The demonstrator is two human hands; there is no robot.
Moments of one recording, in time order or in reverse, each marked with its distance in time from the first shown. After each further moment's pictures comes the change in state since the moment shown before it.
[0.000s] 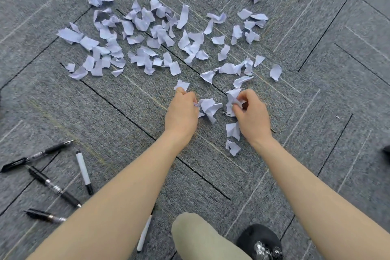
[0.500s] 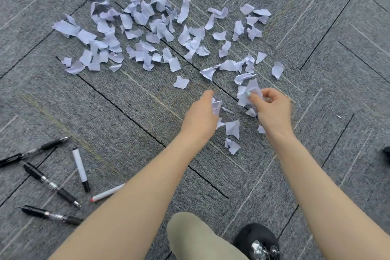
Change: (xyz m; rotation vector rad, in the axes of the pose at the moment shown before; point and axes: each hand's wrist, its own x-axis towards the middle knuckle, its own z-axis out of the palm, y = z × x) left_hand -0.018 0.030 0.009 -0.134 -0.256 -0.025; right_hand 0.003 0.003 -0.030 0.418 0.086 0.299
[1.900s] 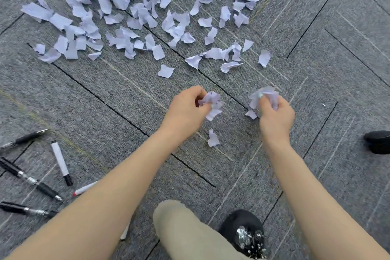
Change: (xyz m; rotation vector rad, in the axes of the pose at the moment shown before) left_hand -0.017 0.007 -0.009 -0.195 0.002 0.070; right_hand -0.019 0.030 -0.023 0.087 0.238 0.040
